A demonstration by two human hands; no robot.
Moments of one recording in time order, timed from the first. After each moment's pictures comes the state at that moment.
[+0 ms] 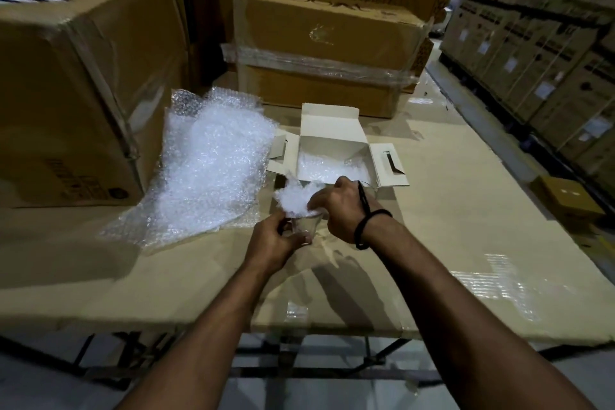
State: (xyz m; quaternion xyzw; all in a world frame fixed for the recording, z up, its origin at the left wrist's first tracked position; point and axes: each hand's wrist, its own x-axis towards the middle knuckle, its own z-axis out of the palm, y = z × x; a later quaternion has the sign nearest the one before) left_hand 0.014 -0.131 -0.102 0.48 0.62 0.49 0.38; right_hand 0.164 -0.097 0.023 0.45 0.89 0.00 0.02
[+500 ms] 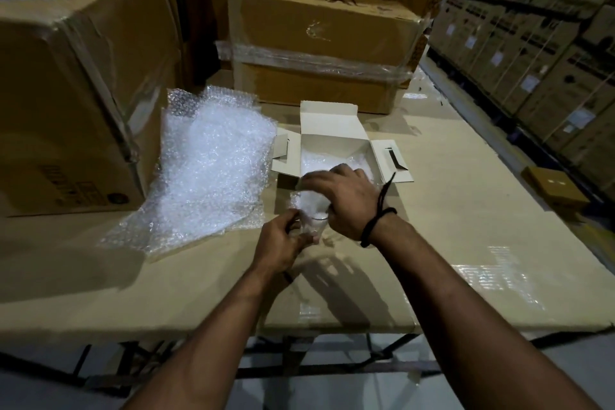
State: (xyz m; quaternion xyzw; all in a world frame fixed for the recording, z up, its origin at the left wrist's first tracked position) left_hand 0.012 -0.131 -0.099 0.51 0.59 0.47 0.41; right_hand 0.148 -0.103 0.029 0.44 0.90 0.03 -0.07
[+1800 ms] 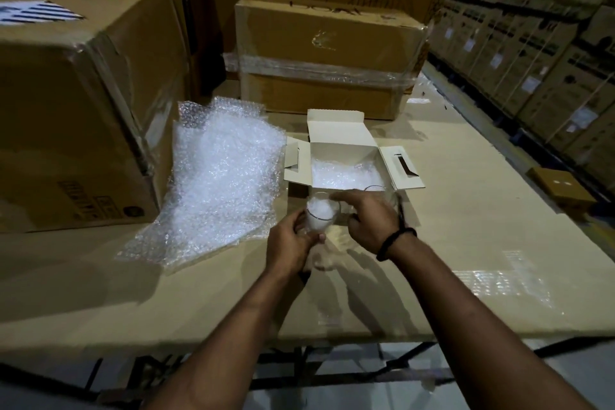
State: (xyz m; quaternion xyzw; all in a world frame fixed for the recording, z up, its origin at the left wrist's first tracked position) left_hand 0.006 -0.119 -0.099 0.45 0.60 0.52 0.41; right_hand 0.153 -0.107 0.008 0.54 0.81 -0.13 -0.18
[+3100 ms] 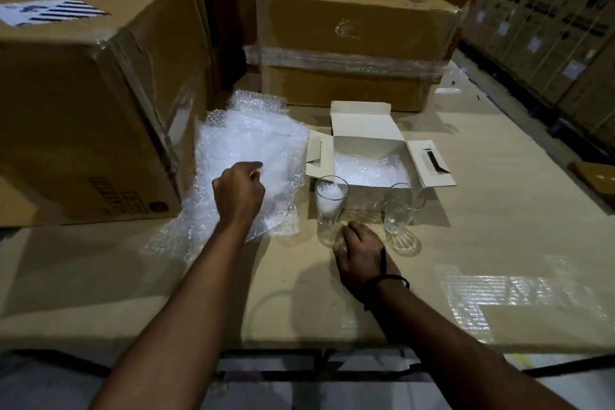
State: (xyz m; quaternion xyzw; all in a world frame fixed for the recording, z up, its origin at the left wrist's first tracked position) left_hand -0.115 -0.068 -0.055 0.52 0.76 0.40 0.00; right_hand 0.127 -0.114 -0.116 0.59 0.78 -0.10 -0.16
